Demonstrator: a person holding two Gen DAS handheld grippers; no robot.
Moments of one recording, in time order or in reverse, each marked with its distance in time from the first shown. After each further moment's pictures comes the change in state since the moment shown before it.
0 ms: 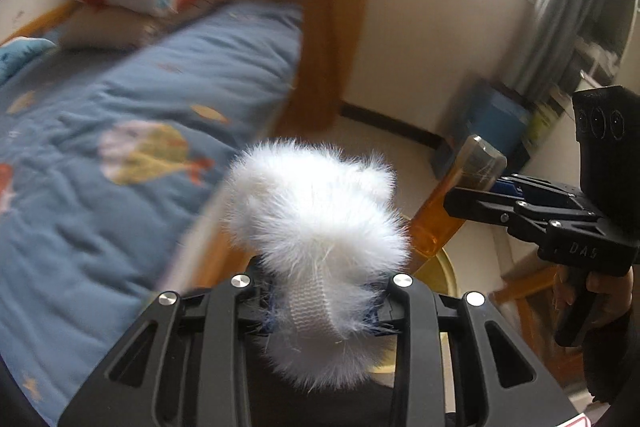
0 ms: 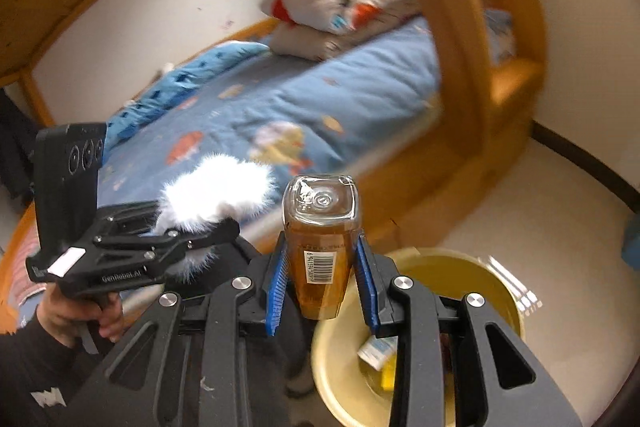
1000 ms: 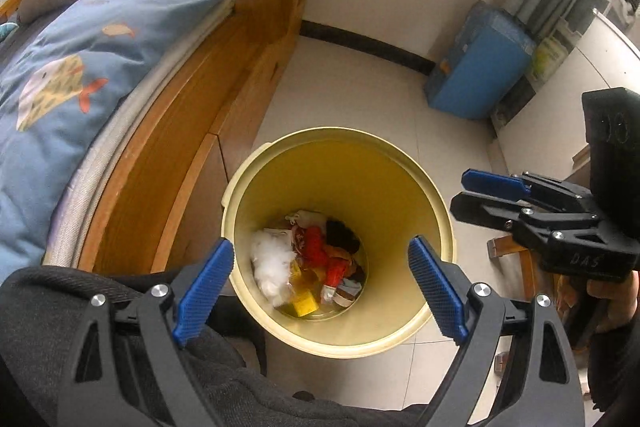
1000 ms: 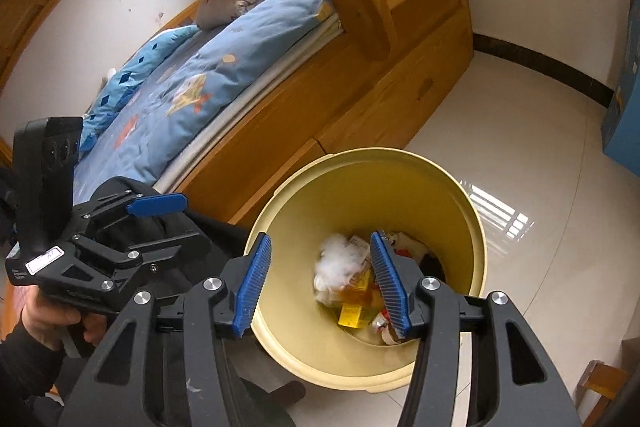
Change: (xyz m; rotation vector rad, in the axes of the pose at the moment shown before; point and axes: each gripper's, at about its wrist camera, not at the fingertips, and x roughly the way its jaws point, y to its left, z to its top) left arm 0.093 -0.058 -0.030 0.037 0.237 -0.004; right arm 0.001 -0.086 -0.081 0.216 0.113 -0.071
